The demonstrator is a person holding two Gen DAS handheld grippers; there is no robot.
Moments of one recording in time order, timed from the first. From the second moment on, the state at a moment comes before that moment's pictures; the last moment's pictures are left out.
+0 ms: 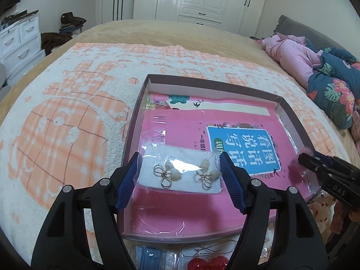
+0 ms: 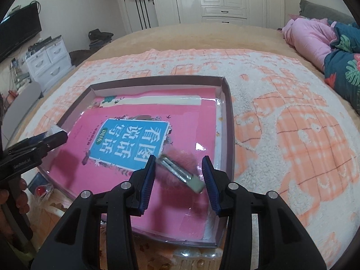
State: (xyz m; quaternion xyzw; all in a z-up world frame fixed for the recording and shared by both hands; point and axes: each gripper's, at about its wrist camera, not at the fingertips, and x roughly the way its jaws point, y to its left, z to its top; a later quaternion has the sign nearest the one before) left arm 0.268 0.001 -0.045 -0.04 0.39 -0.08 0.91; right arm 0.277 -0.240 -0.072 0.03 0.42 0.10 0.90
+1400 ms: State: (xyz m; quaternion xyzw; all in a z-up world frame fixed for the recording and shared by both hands) left arm 0.172 0.026 0.017 -0.07 0.28 -0.08 0.95; right arm 0.159 -0.231 -0.020 -0.01 0.30 0.14 0.94
